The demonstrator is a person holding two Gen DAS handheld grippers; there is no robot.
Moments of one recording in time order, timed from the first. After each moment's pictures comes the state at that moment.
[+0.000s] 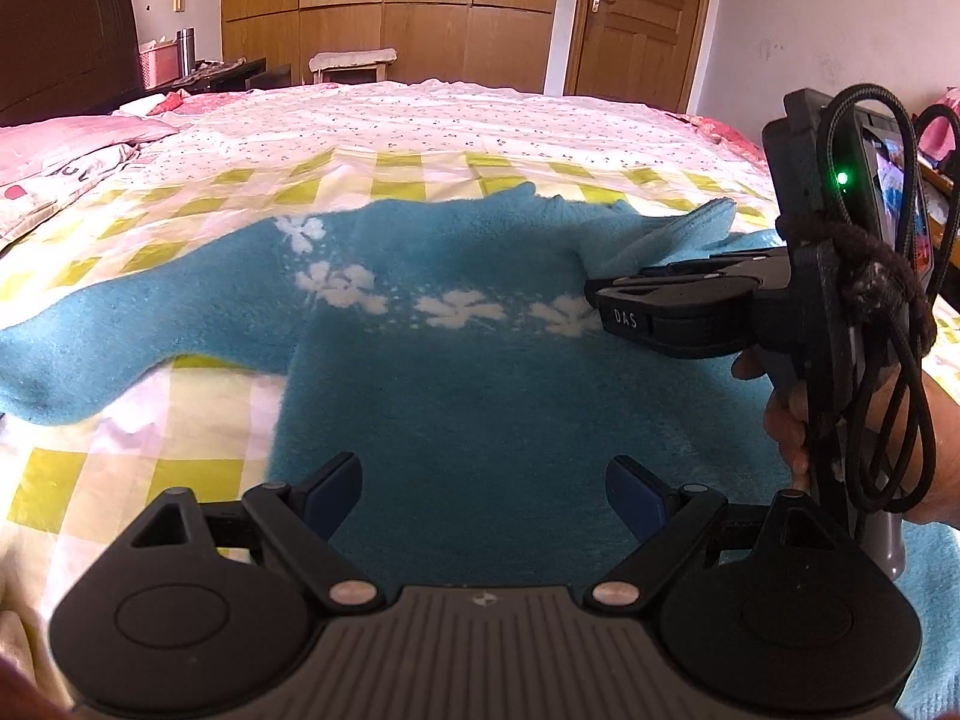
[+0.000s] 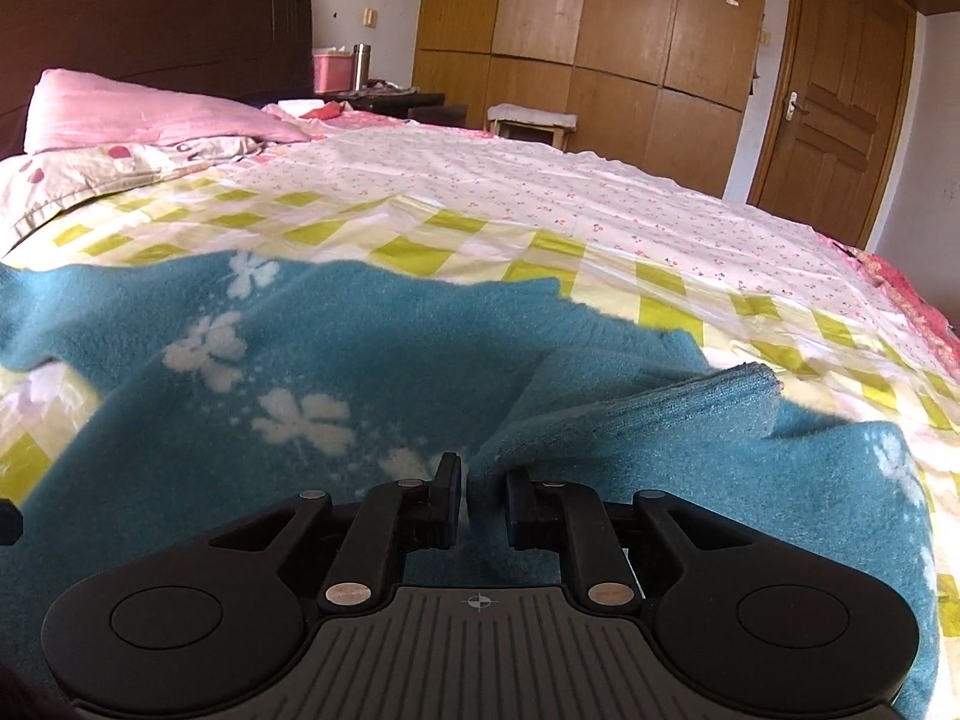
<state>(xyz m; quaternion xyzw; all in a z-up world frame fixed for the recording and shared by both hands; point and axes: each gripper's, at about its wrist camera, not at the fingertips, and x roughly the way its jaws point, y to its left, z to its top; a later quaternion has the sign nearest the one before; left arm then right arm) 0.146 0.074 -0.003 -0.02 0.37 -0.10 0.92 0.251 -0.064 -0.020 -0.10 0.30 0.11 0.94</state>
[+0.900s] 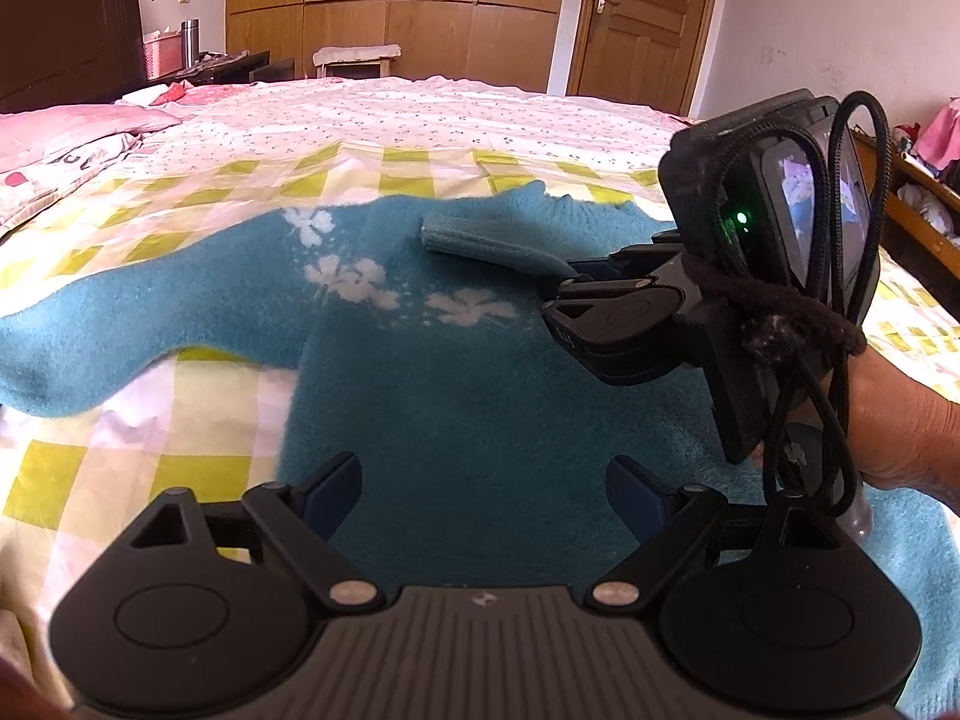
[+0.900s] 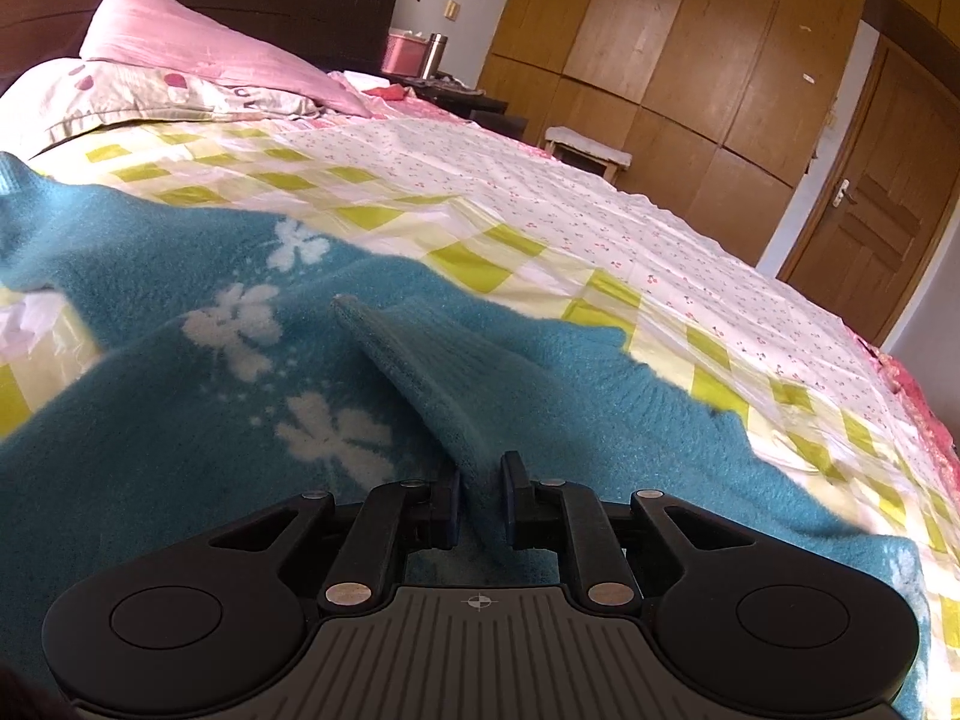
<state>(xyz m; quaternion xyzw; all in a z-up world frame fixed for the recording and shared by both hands) 0.148 0.083 -0.004 -0.03 0.37 -0.10 0.92 0.266 -0.025 -0.035 -0.22 0.28 0.15 0.92</state>
